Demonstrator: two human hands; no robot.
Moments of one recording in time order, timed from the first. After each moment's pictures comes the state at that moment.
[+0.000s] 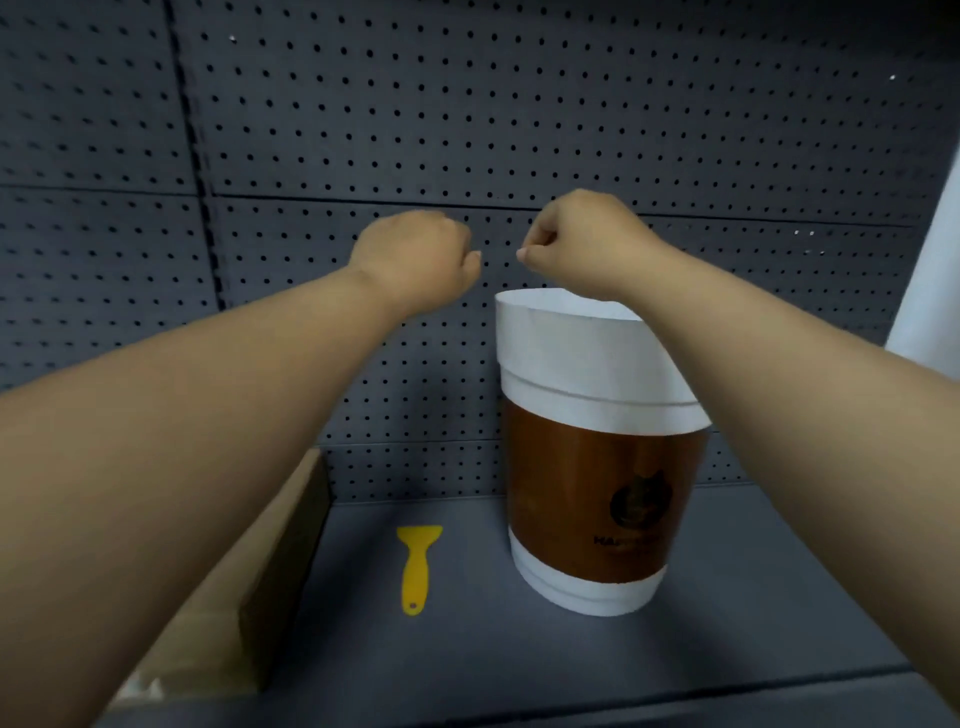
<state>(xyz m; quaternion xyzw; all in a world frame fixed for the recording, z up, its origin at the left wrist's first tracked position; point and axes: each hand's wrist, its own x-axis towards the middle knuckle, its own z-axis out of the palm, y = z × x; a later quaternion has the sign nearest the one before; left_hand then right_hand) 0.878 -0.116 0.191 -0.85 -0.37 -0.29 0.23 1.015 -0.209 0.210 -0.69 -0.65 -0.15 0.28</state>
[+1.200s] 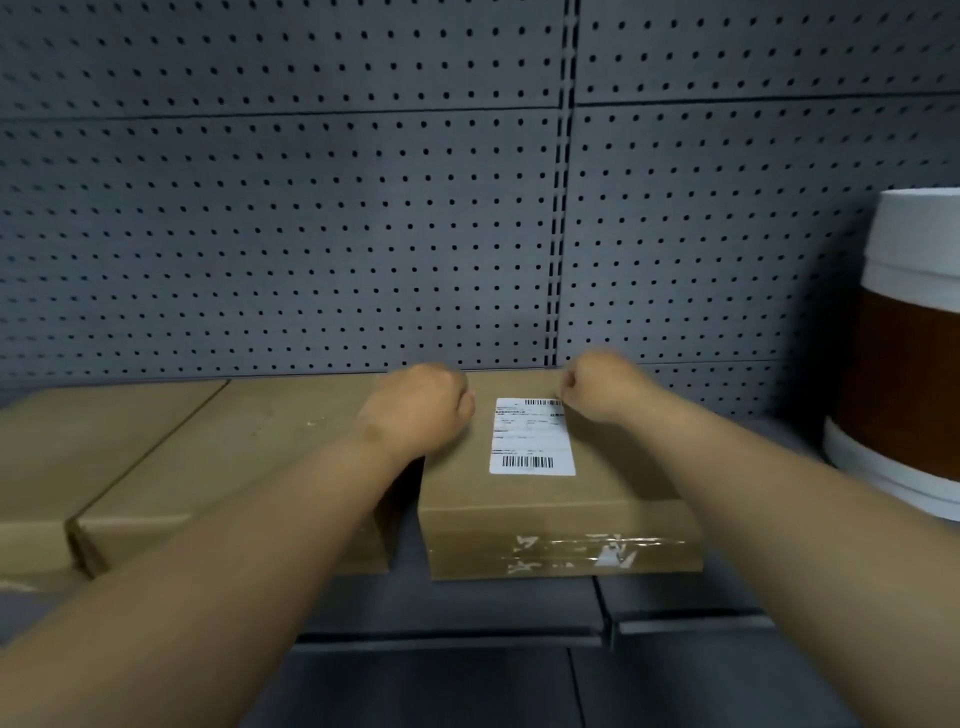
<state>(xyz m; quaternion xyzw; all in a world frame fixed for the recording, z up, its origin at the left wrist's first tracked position) 0.517 -0.037 0.013 -0.87 -0.45 -0.17 0.08 0.717 -0.072 0.021 -0.78 -0.60 0.06 0.13</state>
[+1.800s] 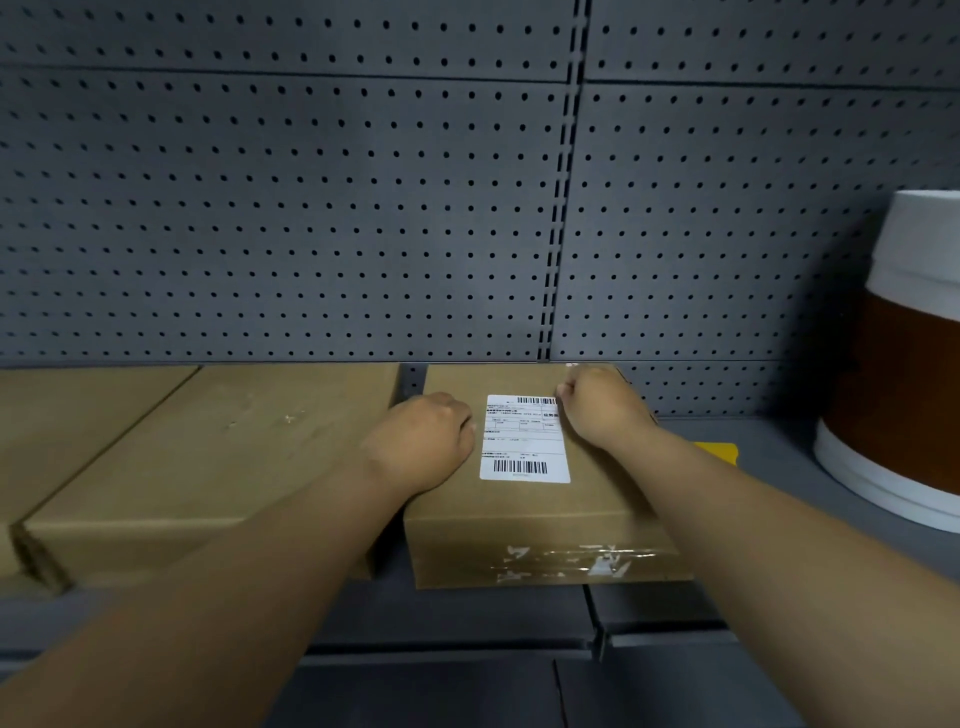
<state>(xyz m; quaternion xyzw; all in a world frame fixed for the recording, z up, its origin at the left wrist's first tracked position) 0.524 -0.030 -0.025 -0.90 -0.41 -0.15 0.02 0.725 -0.060 -0.011 -0.79 -0.58 0.03 0.19</state>
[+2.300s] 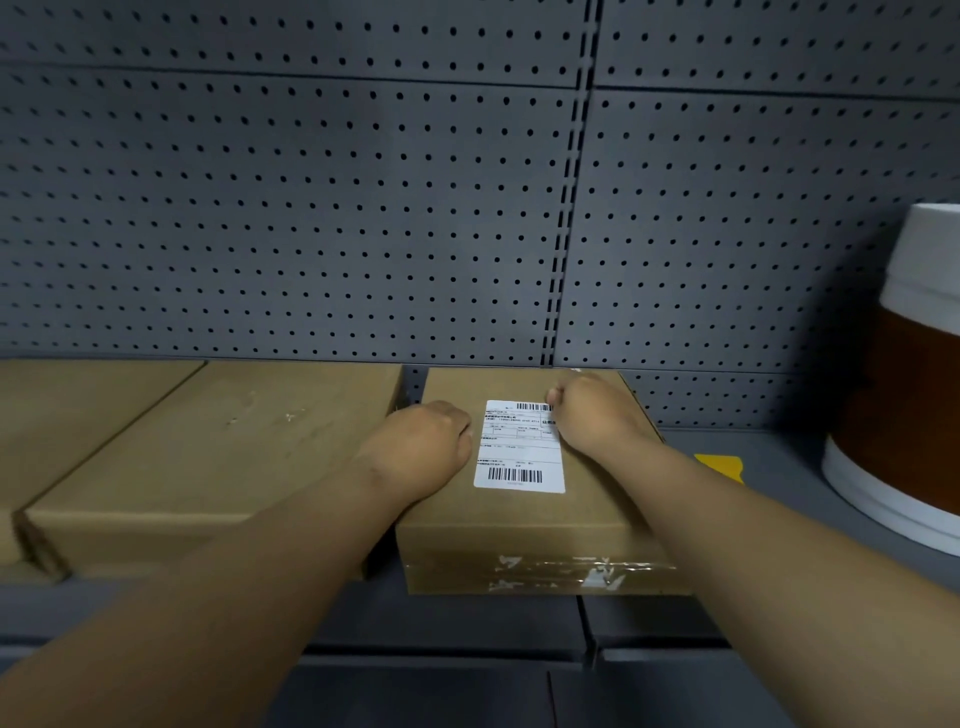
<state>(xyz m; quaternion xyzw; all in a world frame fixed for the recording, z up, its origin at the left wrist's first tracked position) 0.527 -0.035 -0.027 -0.89 -0.43 -0.13 0.03 0.721 -0.055 -0.014 -0.77 -0.61 0.00 0.18</state>
